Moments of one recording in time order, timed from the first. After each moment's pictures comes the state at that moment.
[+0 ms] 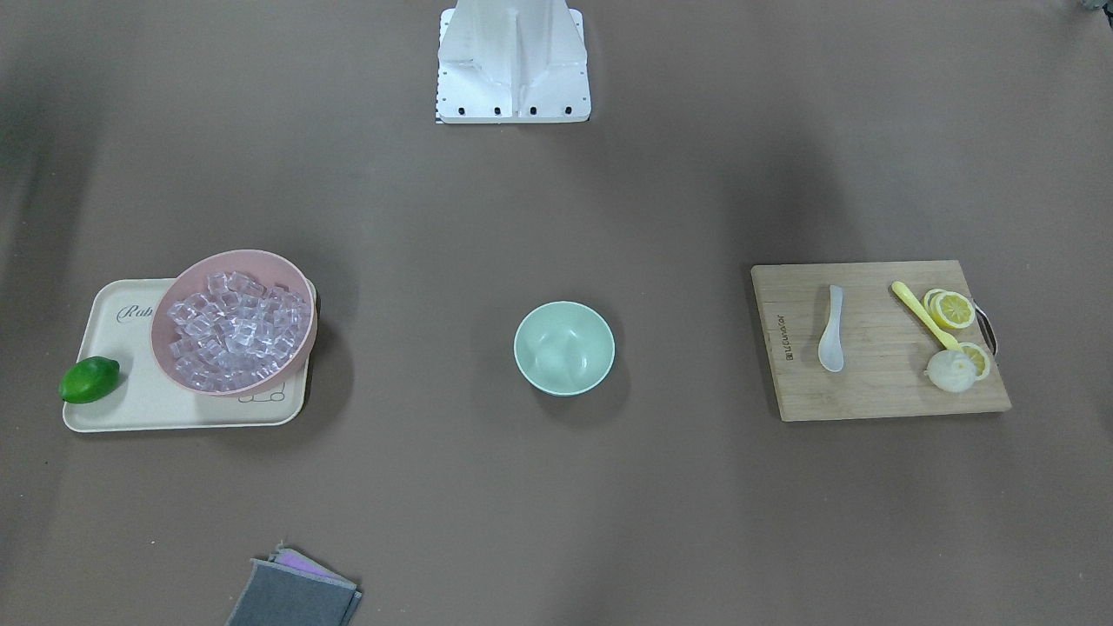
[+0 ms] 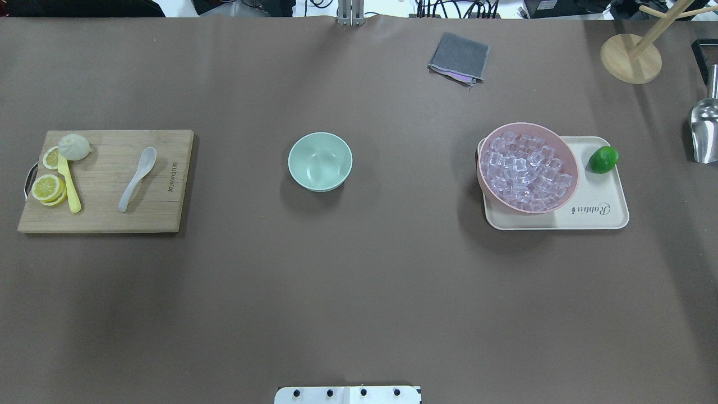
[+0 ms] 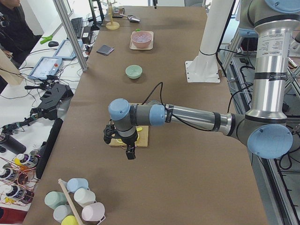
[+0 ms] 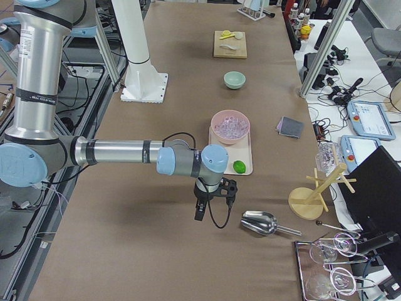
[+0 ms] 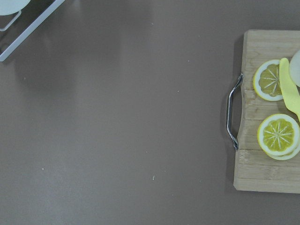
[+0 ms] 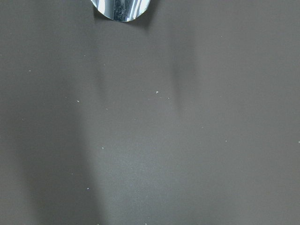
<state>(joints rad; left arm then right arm) -1.50 -1.57 -1.72 -1.38 -2.31 -0.06 1.46 -1.75 1.76 -1.66 2.25 0.15</state>
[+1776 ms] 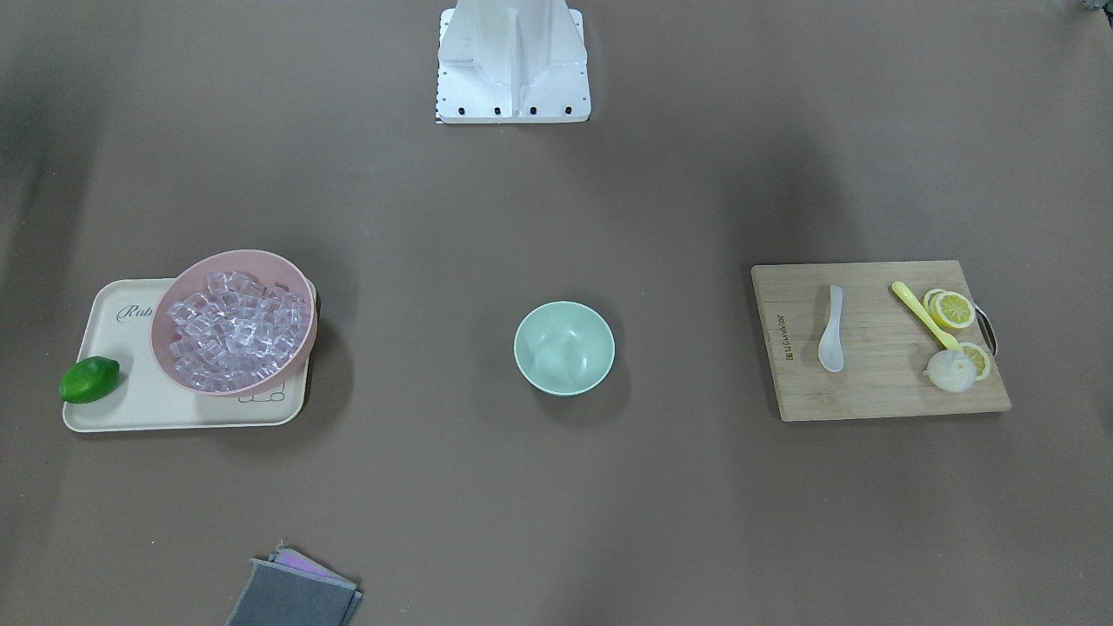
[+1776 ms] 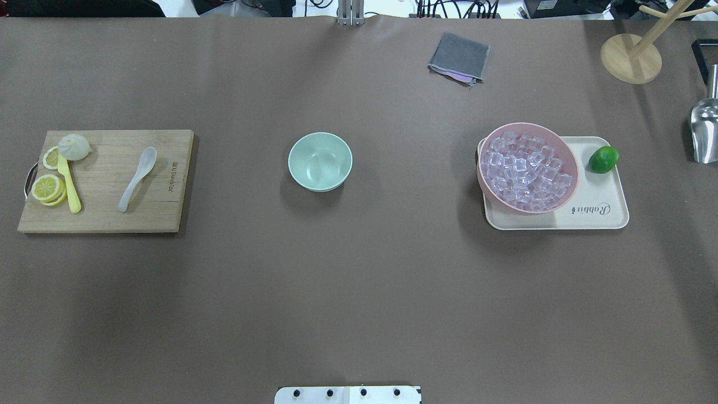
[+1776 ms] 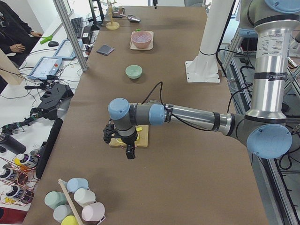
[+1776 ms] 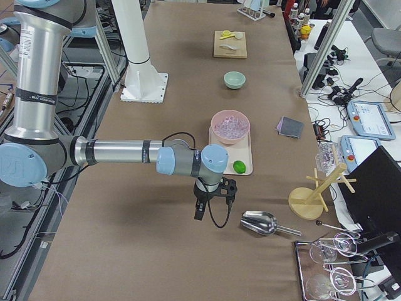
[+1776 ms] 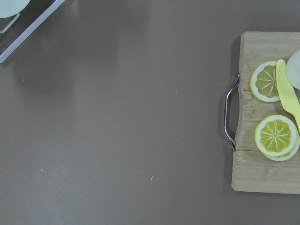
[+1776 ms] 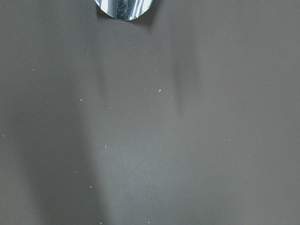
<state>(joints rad) -1.49 -1.57 -1.72 -1.38 -2.28 -0.06 1.46 -1.75 1.76 -1.66 2.26 0.14</state>
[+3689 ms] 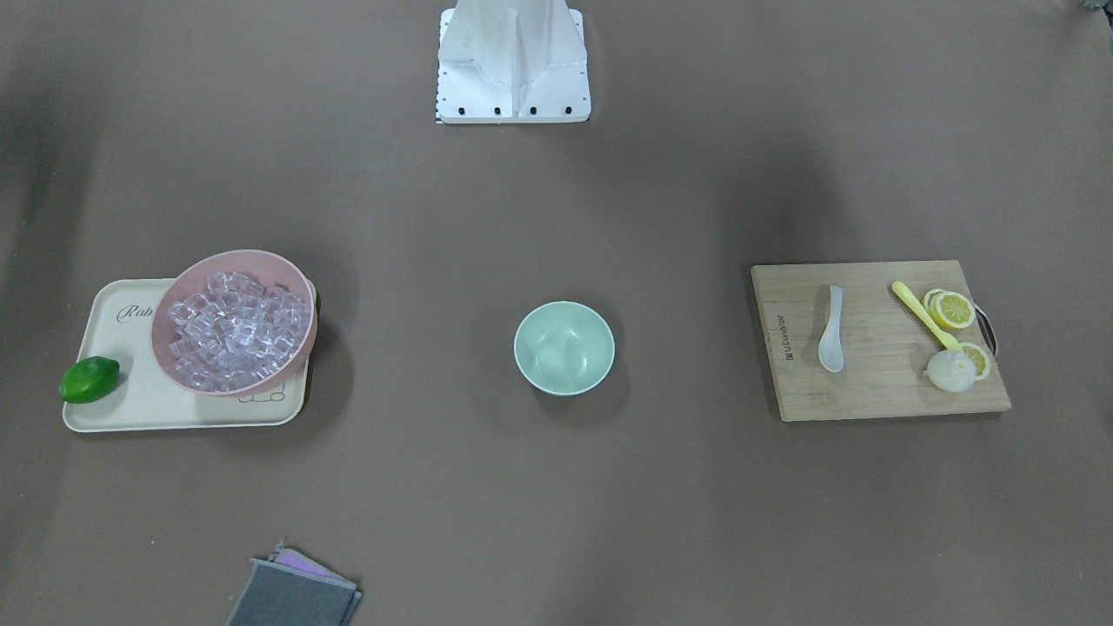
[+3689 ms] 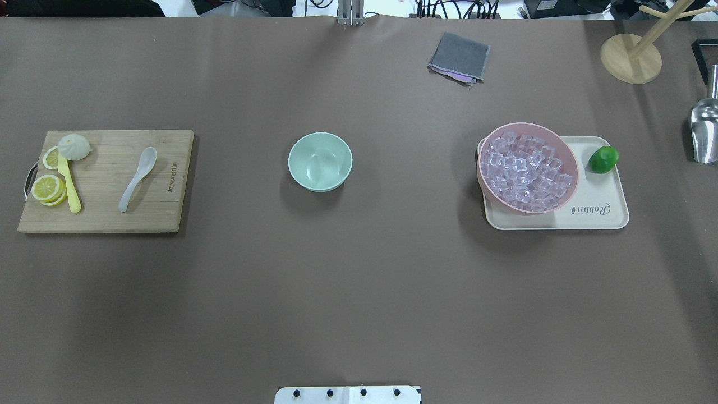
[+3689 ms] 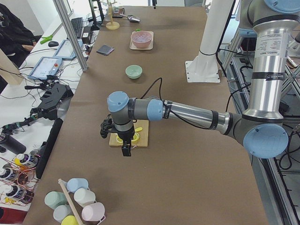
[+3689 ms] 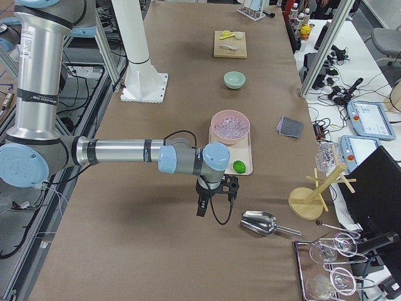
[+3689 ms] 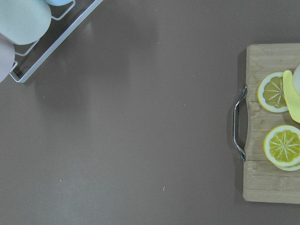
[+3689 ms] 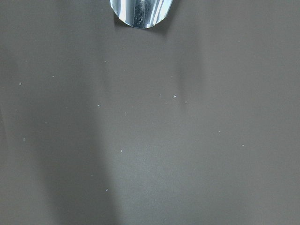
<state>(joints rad) -1.49 -1.60 -1.74 -1.39 -2.23 -0.07 1.46 -1.73 1.76 -1.66 2.29 0.15</state>
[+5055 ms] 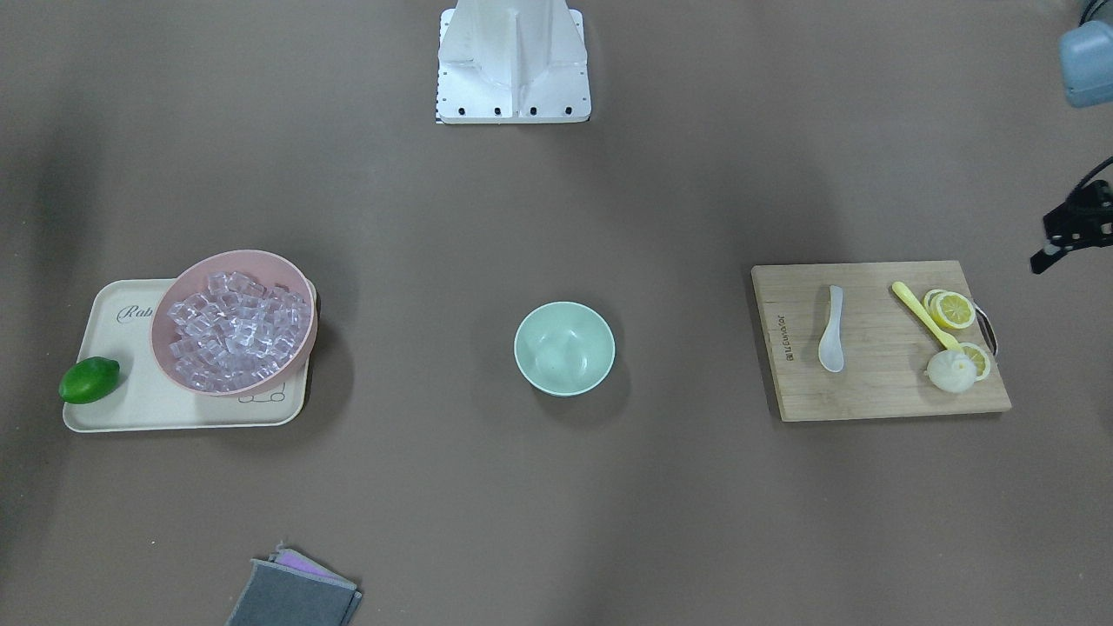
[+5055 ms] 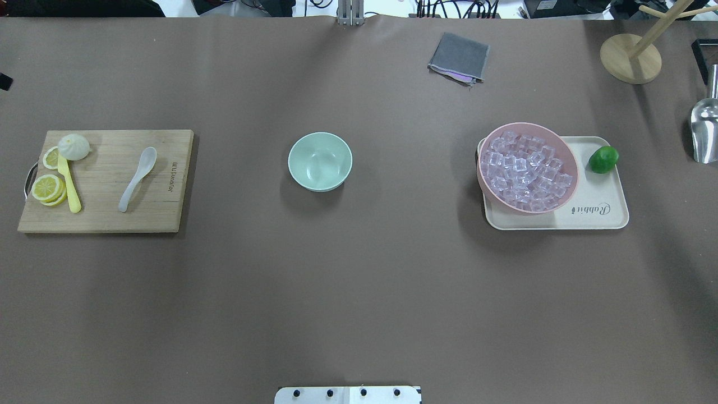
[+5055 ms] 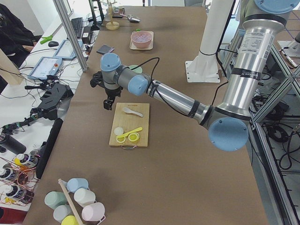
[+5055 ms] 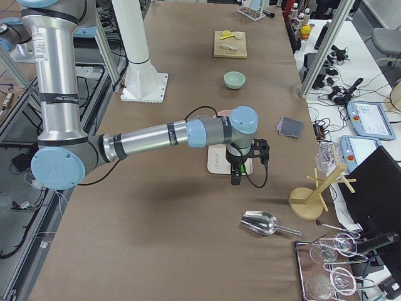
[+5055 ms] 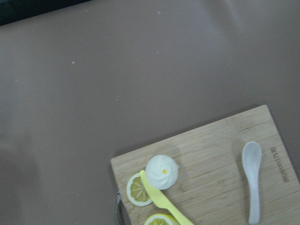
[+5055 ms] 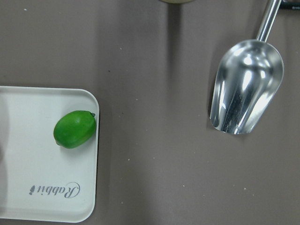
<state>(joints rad) -1.31 -1.83 -1.78 -1.63 -2.40 -0.15 1.45 -1.52 1.79 -1.66 2.34 0.16</state>
